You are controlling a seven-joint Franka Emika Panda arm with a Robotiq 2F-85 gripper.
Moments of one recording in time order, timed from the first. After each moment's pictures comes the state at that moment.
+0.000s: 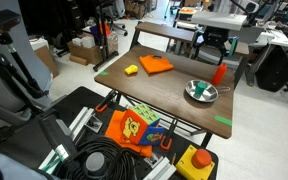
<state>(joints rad) -0.13 0.48 -0.05 -1.86 -0.13 2.29 0.07</state>
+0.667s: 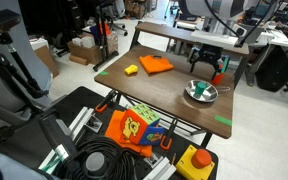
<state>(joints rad) -0.13 0.68 -0.06 -1.70 -0.11 2.18 0.03</state>
